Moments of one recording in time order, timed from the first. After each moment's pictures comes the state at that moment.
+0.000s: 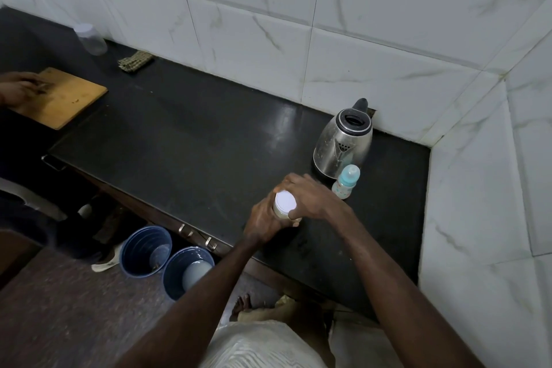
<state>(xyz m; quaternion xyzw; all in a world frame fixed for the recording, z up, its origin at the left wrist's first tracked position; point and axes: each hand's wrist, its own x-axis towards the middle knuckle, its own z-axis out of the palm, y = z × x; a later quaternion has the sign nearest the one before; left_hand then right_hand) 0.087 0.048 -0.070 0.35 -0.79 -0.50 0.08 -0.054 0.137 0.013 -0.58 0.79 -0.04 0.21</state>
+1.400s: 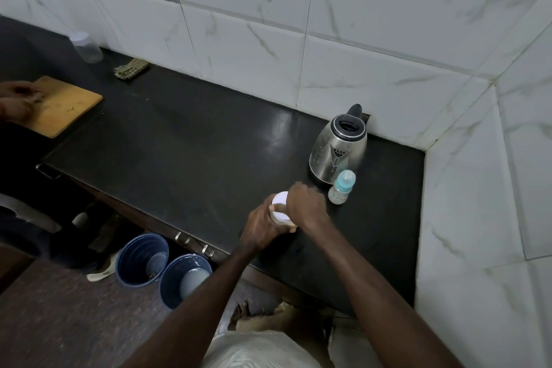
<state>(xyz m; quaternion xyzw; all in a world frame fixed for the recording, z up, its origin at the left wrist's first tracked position) 0.088 0.049 -0.064 0.33 -0.80 -0.51 0.07 -0.020 0.125 0.036 -0.36 0.92 0.01 0.16</state>
